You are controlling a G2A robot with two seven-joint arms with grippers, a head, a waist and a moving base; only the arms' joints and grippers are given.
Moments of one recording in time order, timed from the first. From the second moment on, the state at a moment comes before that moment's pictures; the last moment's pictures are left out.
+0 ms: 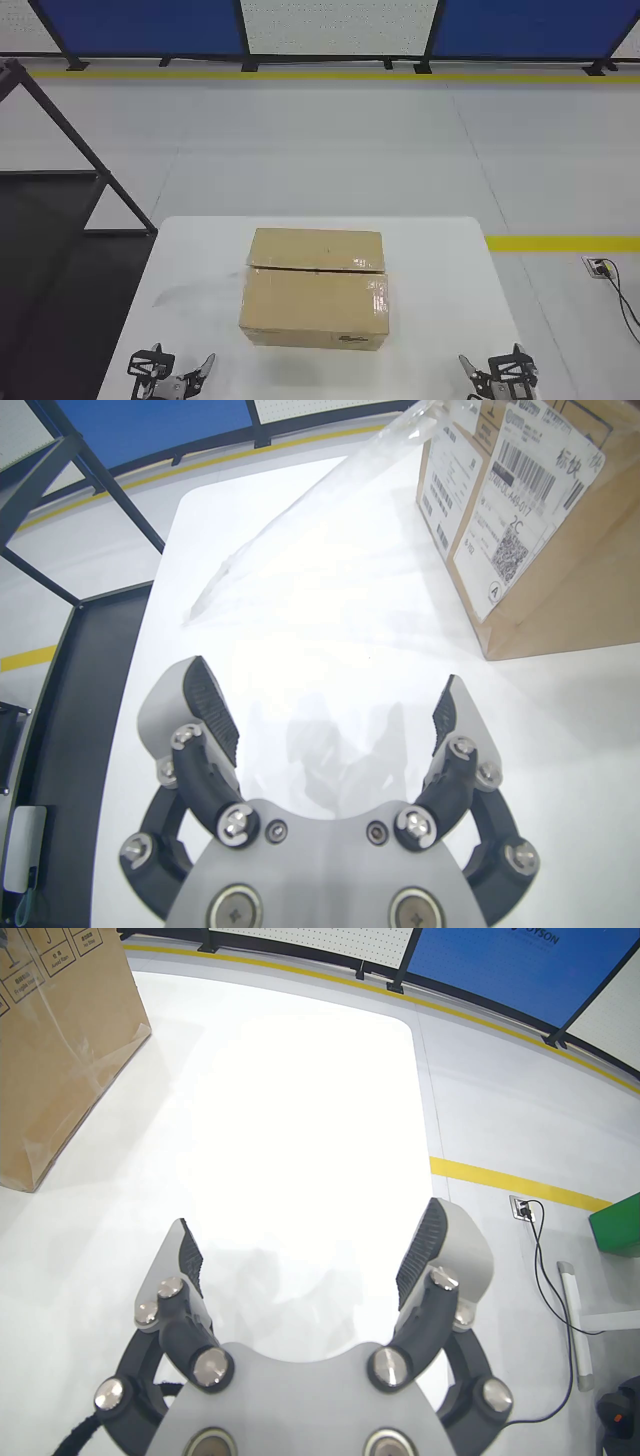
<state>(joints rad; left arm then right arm) 1.73 -1.15 -1.60 -1.80 1.33 0.00 0.00 -1.73 -1.15 1.60 -1.80 -1.33 0.00 0.00</state>
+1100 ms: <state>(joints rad) 1.71 -1.14 -1.72 -1.85 1.28 -0.25 0.10 -1.76 -1.13 1.71 -2.06 -1.07 -0.39 0.21</state>
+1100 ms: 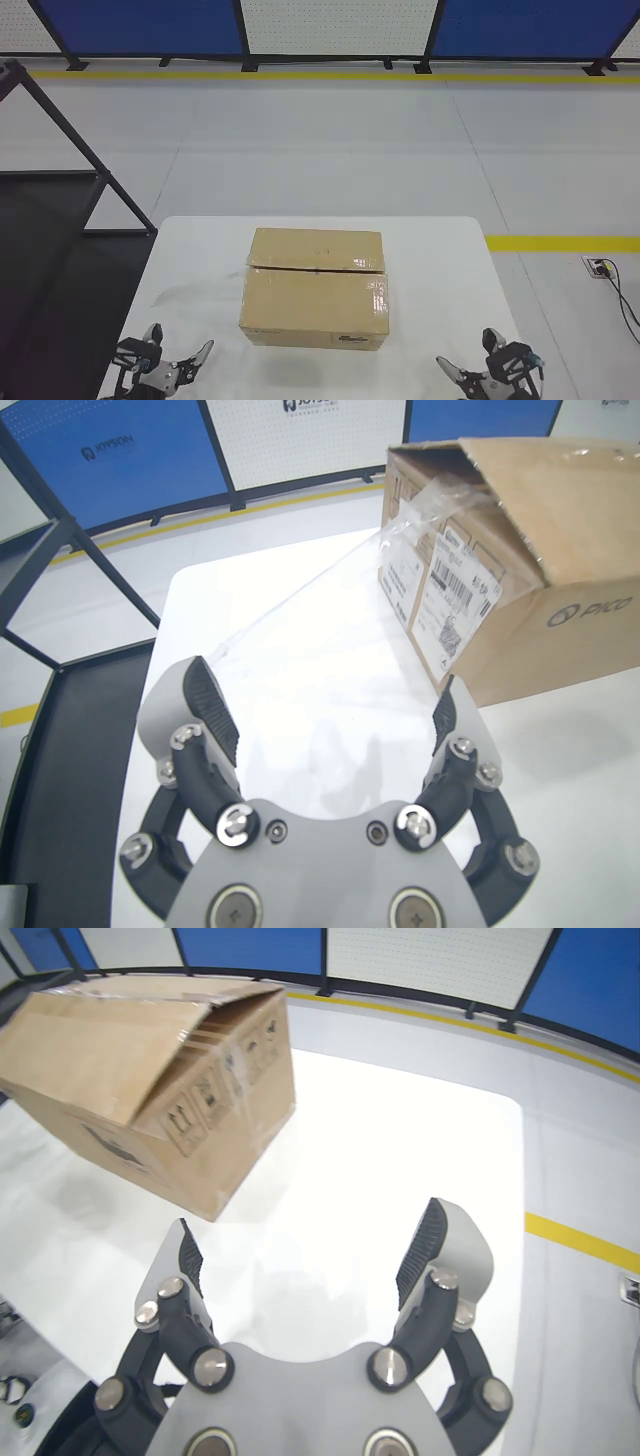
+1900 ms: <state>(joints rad) 1.70 -1.12 -1.86 -1.90 1.04 -0.53 0.02 -1.66 -1.11 1.71 -2.11 -0.47 -0.56 0.58</state>
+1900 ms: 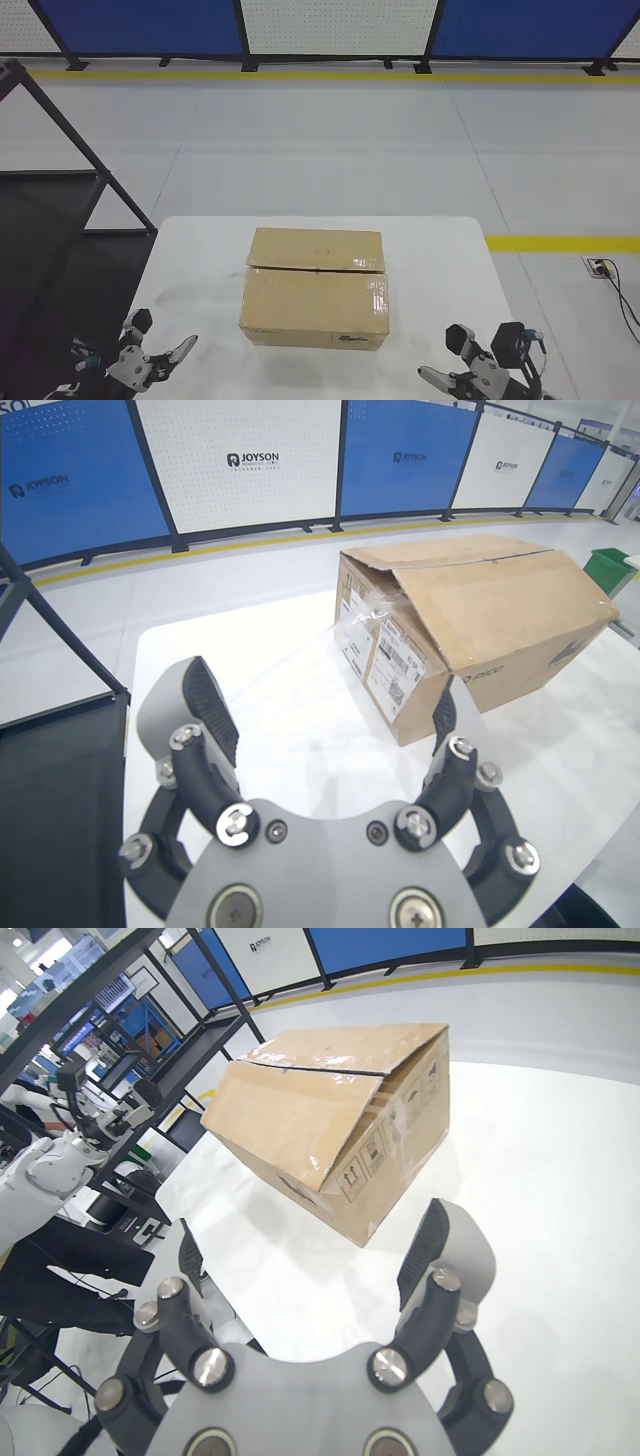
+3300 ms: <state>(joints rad) 1.24 -1.06 -1.78 -1.73 0.24 -0.37 -0.87 -1.05 -1.10 1.40 -1.62 0.06 -0.32 0.90</state>
